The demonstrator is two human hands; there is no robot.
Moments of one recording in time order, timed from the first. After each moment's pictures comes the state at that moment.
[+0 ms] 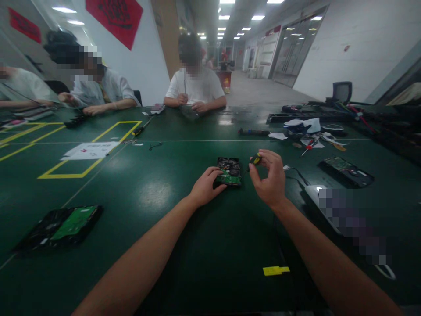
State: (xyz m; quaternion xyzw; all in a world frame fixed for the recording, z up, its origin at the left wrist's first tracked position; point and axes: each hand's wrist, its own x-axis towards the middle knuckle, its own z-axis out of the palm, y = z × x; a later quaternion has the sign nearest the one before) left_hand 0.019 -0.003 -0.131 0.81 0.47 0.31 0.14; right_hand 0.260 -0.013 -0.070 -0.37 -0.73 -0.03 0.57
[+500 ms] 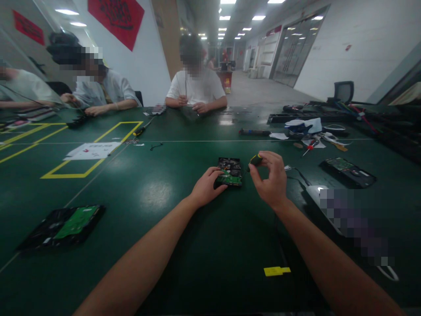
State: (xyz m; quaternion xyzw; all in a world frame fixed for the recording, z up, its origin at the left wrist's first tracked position) left_hand 0.019 -0.003 -0.130 0.81 0.47 0.31 0.14; right_hand 0.260 -0.014 -0.069 -0.38 -0.73 -0.03 0.56
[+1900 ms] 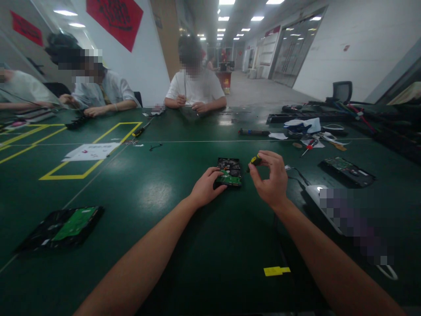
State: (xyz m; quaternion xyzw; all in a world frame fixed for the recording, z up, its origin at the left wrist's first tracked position) left_hand 0.019 -0.003 -0.130 0.81 0.47 0.31 0.14; right_hand 0.261 -0.014 -0.067 -0.37 -0.73 -0.05 0.57
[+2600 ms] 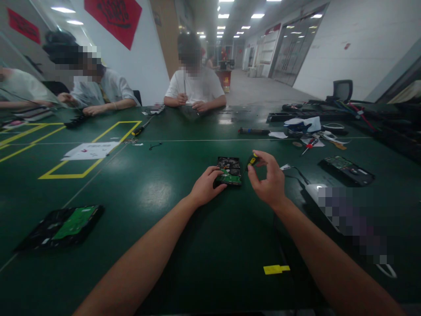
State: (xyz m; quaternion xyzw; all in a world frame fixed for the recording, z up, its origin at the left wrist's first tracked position) left_hand 0.019 -0.002 -0.131 0.81 0.47 0.31 0.14; right_hand 0.259 -0.018 -0.067 -0.39 -0.75 -0.04 0.53
